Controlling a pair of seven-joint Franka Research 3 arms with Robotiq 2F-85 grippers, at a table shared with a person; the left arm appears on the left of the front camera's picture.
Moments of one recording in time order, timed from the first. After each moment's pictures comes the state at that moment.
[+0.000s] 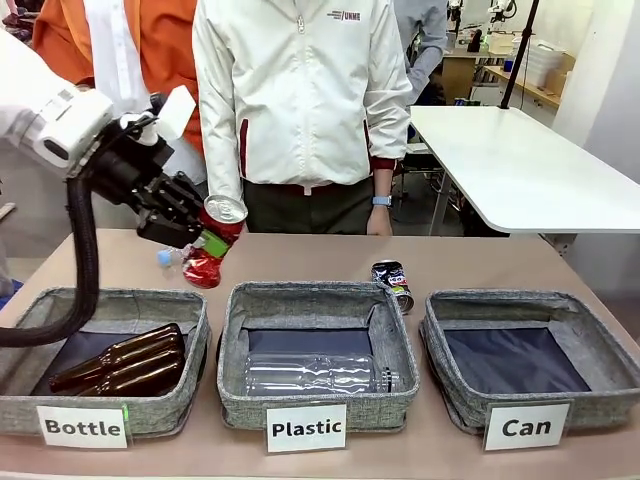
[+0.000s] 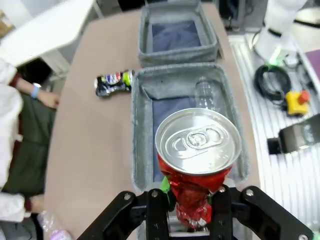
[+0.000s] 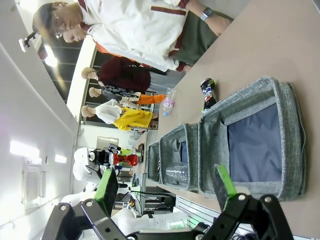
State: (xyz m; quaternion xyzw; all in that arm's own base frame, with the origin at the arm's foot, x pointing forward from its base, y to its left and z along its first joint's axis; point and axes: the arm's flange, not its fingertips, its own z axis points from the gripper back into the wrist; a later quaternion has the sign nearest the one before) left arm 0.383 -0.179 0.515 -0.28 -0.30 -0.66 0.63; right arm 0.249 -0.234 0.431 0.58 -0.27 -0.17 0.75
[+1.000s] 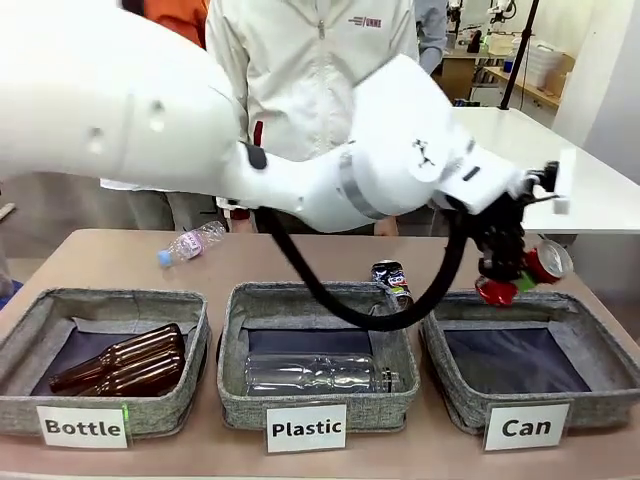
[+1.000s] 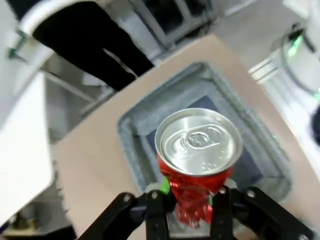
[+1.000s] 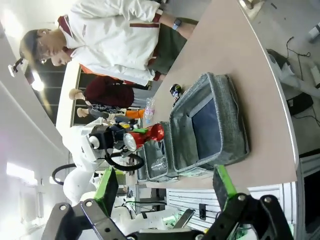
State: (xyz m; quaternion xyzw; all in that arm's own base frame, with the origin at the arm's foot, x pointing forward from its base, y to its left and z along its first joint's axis) left arm 0.413 -0.619 0.459 -0.22 -0.28 -0.82 0.45; right arm 0.150 -0.349 0.437 0.54 -0.27 -0.23 0.76
